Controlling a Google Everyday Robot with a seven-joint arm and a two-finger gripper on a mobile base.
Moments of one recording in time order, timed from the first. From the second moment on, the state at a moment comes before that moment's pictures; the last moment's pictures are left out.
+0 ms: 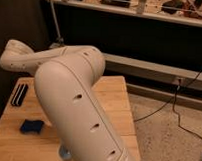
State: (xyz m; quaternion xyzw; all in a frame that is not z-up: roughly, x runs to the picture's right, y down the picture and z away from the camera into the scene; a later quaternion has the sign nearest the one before) arm -0.261 -0.037 0.811 -0.15 0.16 -0.06 0.97
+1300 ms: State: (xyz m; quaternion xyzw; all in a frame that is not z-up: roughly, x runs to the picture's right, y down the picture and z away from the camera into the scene) arm -0.273 -0.027 0.847 -0.20 0.18 -0.06 0.96
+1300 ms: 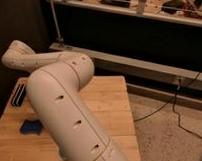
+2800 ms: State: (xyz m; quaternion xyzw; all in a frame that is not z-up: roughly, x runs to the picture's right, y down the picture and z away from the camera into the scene) arm -0.330 -0.087 0.799 -0.31 0.05 0.14 0.94
